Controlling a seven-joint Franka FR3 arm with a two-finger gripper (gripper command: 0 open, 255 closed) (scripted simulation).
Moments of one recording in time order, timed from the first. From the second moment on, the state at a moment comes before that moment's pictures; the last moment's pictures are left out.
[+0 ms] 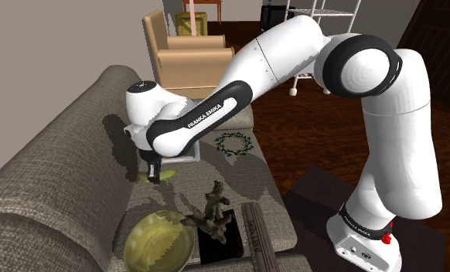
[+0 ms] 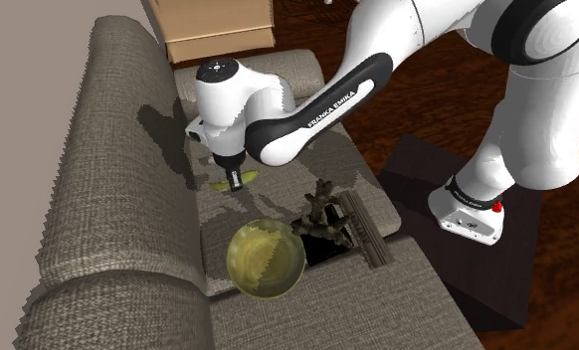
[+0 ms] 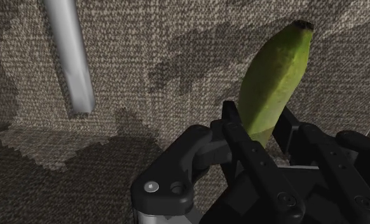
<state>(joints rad) 0.34 0.48 0.33 -1.72 -0.21 2.28 -0.20</state>
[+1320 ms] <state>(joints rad) 0.42 0.30 0.40 -1.83 -0.17 2.21 -0.06</state>
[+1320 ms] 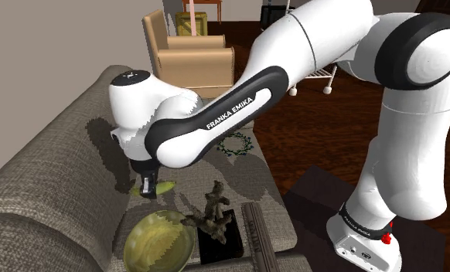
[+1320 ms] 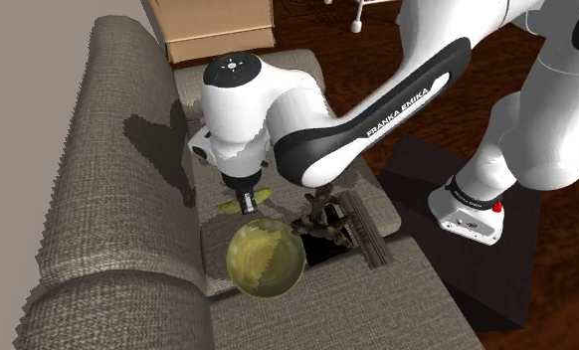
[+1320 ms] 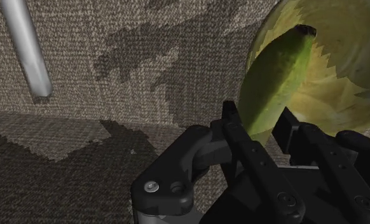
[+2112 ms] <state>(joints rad) 0.53 0.27 0.45 -1.94 -0.21 2.28 0.14</state>
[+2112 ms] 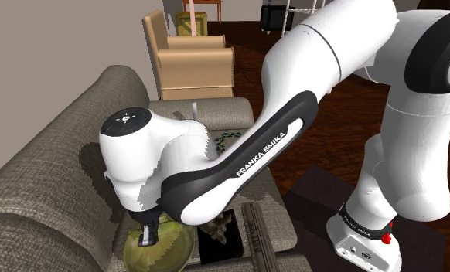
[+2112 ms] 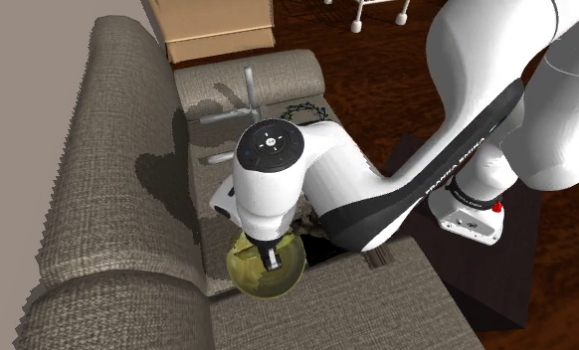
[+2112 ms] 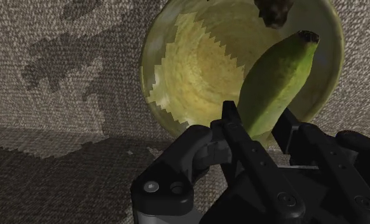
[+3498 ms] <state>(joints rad) 0.55 0.33 0.43 -1.98 -0.26 2.38 0.17</state>
